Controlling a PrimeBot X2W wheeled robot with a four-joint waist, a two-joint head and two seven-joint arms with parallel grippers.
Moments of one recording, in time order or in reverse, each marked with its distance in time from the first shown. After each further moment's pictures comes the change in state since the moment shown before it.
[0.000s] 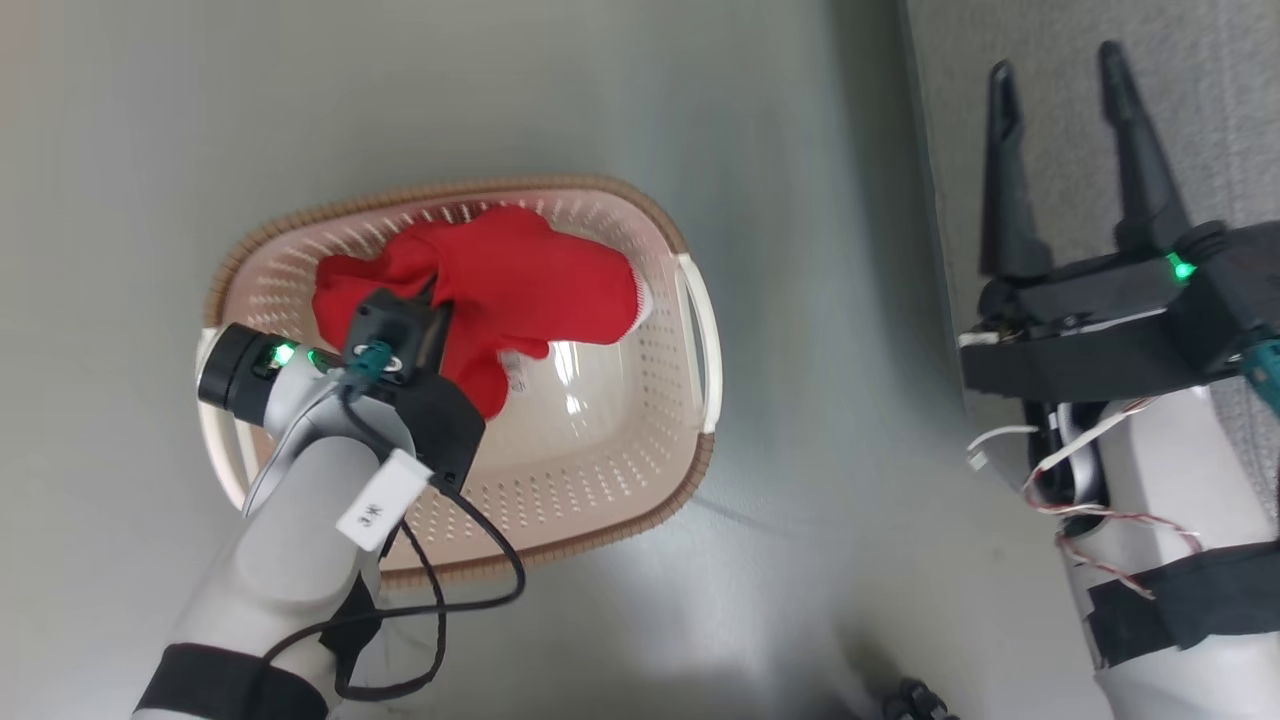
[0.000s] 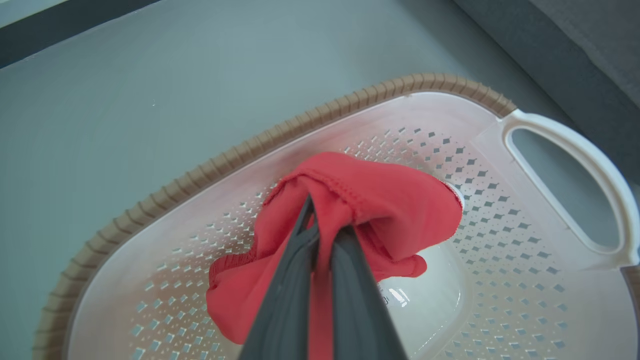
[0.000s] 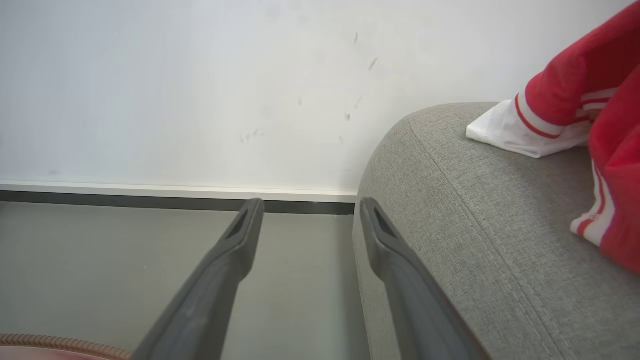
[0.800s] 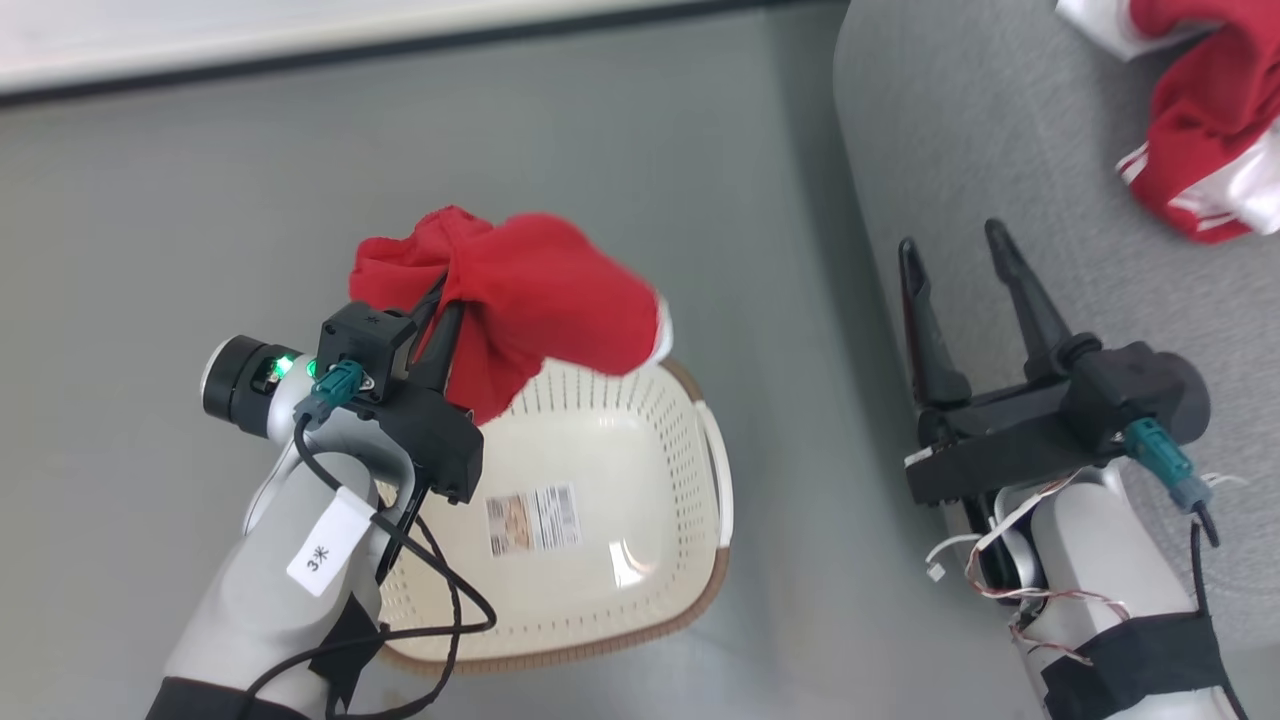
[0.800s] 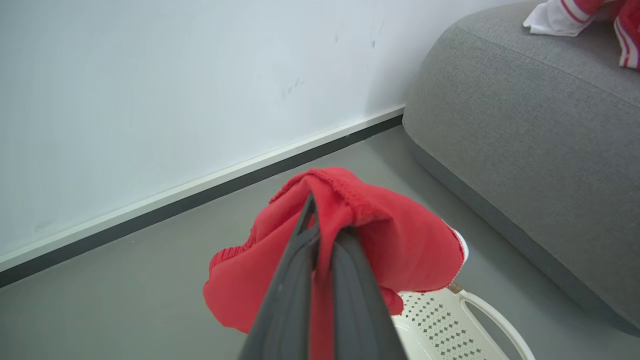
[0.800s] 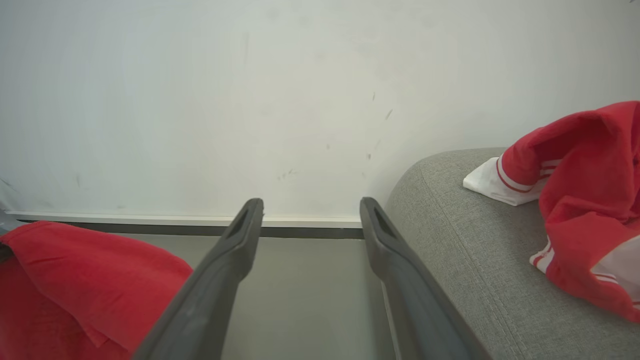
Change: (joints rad) left arm 0.081 0.012 0.037 -0.155 -0.091 -0.061 -0.030; right arm 0.110 0.028 0.043 0.171 0.012 0.033 0.000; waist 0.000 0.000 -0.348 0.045
